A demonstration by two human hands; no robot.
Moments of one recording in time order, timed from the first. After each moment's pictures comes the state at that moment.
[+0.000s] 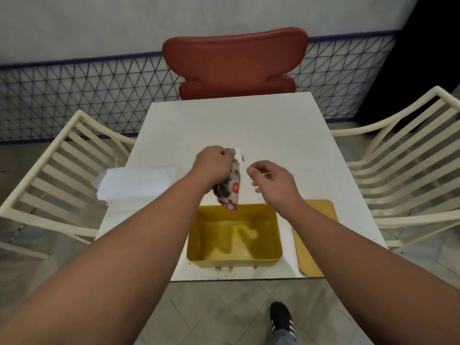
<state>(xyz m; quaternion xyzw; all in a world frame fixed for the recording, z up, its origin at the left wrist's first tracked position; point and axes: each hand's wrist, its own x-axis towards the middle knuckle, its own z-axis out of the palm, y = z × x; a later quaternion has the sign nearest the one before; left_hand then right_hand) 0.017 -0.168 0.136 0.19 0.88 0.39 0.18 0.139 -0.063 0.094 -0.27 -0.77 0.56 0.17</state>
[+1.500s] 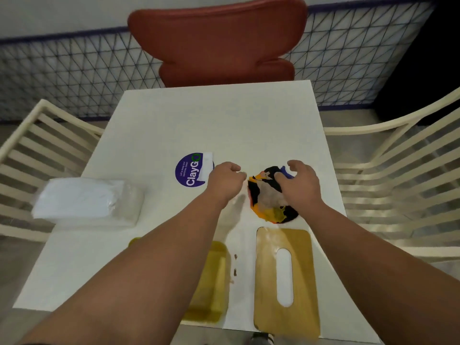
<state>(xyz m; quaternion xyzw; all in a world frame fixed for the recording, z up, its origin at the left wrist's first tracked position) 0.009 -0.005 0.040 0.06 0.86 0.44 0.25 0.115 0.134 0.026 -0.38 -0.81 0.44 0.10</state>
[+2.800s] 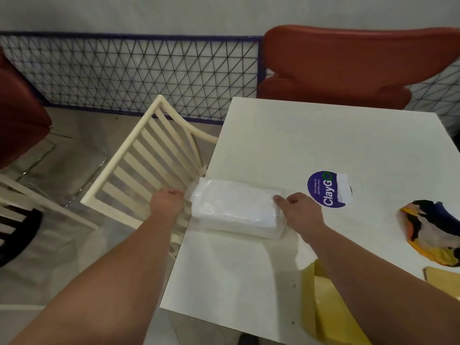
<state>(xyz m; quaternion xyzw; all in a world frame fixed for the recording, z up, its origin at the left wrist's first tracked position) -0.218 -0.466 0.003 -0.22 0.83 0.50 0.12 -0.075 -0.189 0.014 -0.39 -0.81 0.43 -0.04</state>
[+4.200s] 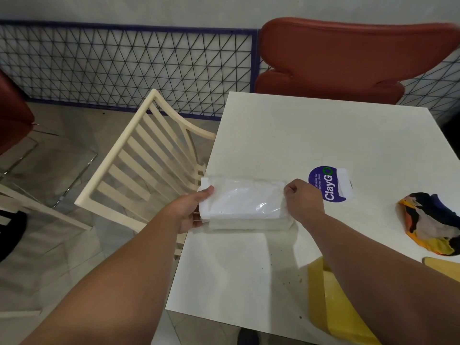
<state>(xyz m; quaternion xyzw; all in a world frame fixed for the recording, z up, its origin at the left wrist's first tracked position) -0.203 -0.447 0.014 -0.17 0.66 0.59 0.44 -0.095 -0.194 0.019 -0.37 -0.86 0.36 0.03</state>
